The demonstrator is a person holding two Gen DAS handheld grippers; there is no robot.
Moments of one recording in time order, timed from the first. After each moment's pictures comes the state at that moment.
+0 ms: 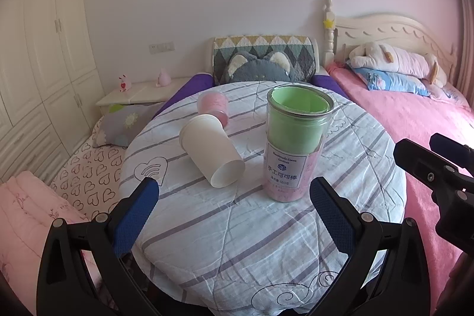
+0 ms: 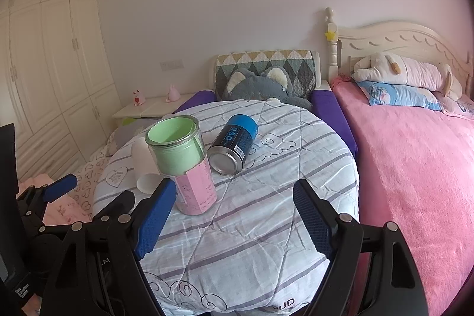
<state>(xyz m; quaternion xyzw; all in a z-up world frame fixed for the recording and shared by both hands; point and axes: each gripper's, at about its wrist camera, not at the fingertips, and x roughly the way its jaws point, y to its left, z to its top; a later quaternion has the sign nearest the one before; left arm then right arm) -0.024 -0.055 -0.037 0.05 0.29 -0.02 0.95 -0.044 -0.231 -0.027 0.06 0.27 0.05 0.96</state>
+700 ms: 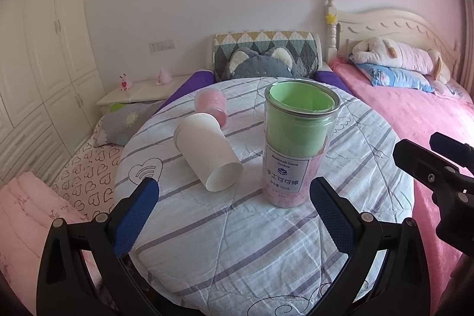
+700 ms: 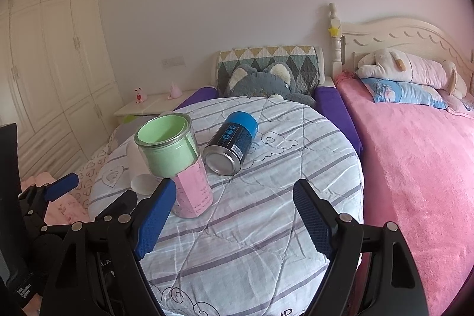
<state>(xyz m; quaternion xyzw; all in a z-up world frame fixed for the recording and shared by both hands) -0.004 -0.066 -0.048 0.06 0.30 -0.02 0.95 -0.027 -0.239 -0.037 0.06 0.28 0.06 0.96</state>
